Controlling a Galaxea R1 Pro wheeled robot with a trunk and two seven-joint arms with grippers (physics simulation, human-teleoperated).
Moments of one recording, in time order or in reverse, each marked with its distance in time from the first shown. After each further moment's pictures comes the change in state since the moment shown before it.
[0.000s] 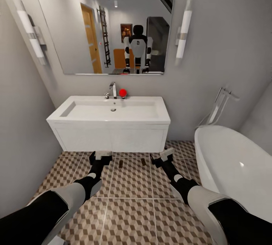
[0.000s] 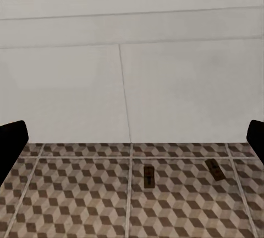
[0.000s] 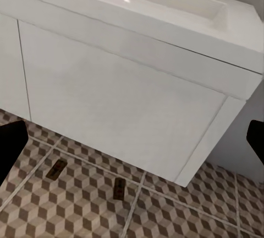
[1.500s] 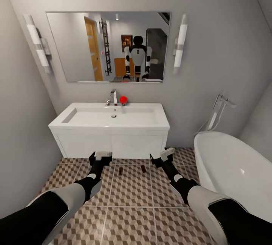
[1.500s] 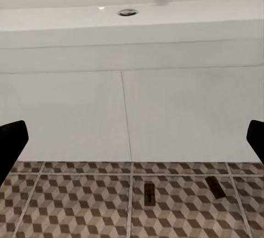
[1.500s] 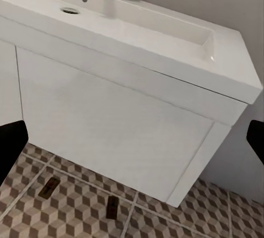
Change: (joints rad) left arm 0.005 0.000 0.000 0.000 0.000 0.000 0.000; right arm 0.000 0.000 0.000 0.000 -0.001 0.000 0.000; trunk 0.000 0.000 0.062
